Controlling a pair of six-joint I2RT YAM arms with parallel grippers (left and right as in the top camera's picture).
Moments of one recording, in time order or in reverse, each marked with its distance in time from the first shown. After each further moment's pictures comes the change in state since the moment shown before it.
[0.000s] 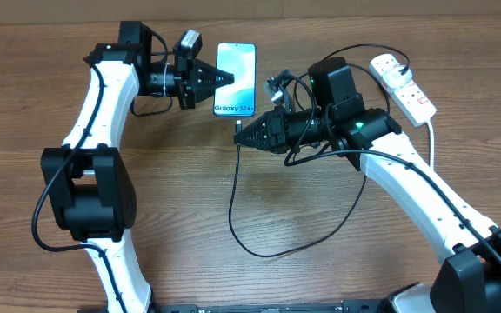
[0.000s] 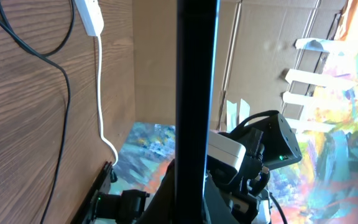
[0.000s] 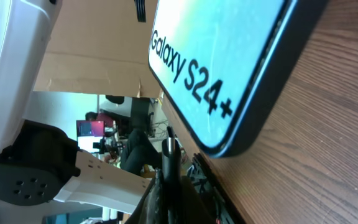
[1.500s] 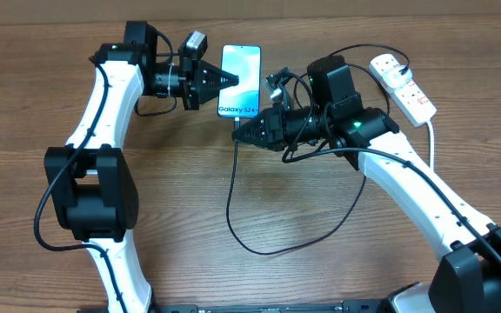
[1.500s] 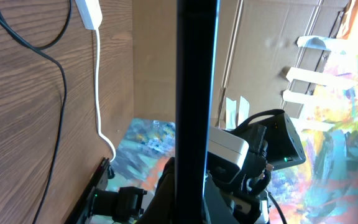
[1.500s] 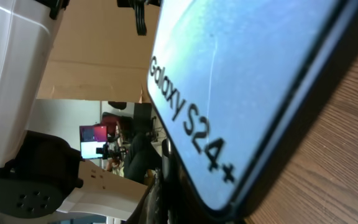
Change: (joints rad) left arm -0.024 0.000 0.000 0.000 0.000 -0.019; right arm 0.001 0.011 0.000 0.046 0.012 0.052
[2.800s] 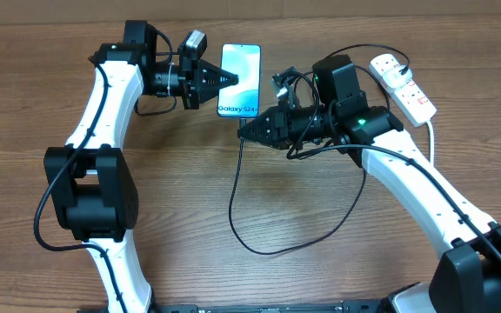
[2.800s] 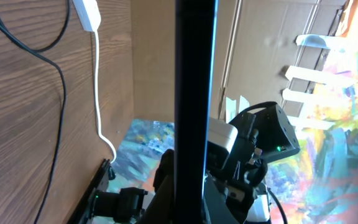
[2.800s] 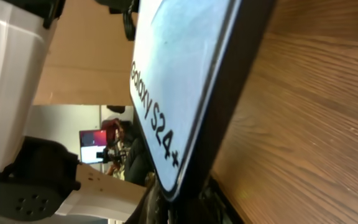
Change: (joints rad) left arm 0.000 0.000 0.000 0.015 0.008 -0.003; right arm -0.022 0.004 0.000 -0.023 -0.009 -0.012
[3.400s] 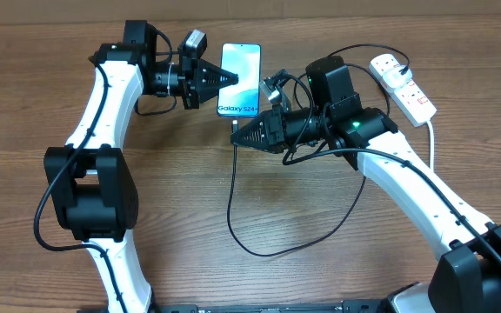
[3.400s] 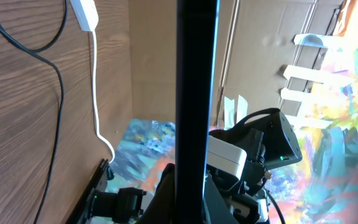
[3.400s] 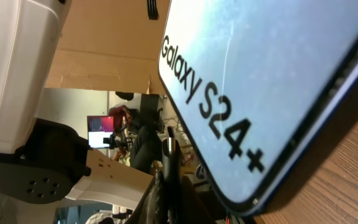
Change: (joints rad) left arm 0.000 0.000 0.000 0.004 0.004 -0.001; right arm 0.025 0.000 0.000 0.024 -0.044 0.000
